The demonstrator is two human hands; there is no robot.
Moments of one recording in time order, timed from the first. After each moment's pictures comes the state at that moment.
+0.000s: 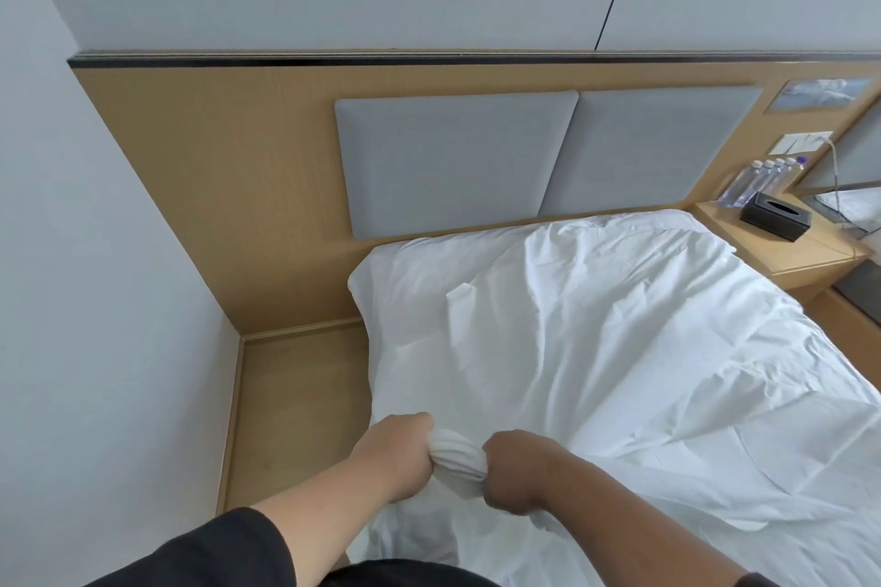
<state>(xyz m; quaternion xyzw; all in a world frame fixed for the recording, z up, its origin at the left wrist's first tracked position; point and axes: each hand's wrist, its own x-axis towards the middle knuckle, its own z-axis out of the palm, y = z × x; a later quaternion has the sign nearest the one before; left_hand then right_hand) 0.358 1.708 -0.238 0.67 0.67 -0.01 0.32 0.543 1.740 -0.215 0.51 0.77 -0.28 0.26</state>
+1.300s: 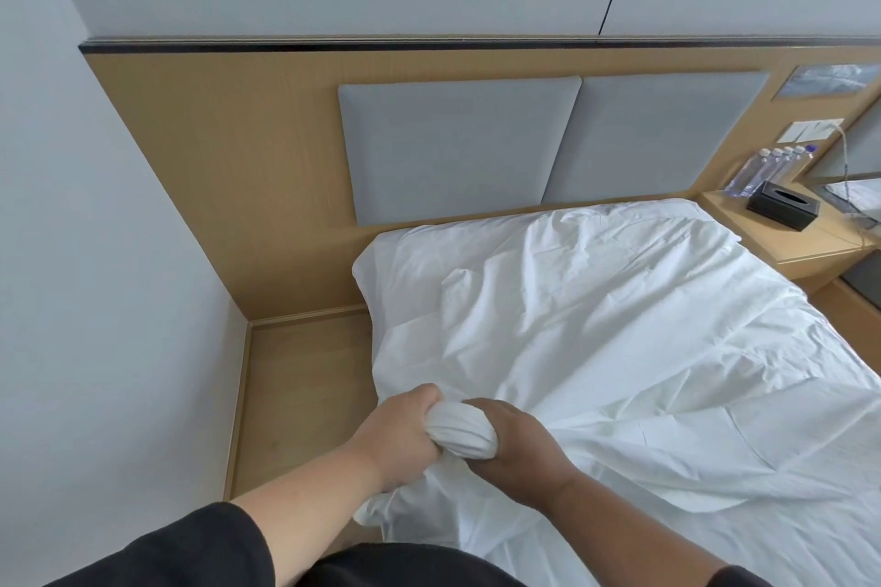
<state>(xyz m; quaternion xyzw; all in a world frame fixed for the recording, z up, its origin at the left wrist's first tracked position) 0.366 1.679 -0.218 0.64 0.63 0.16 0.41 0.569 1.707 -0.239 0.49 0.79 -0.37 -0.08</state>
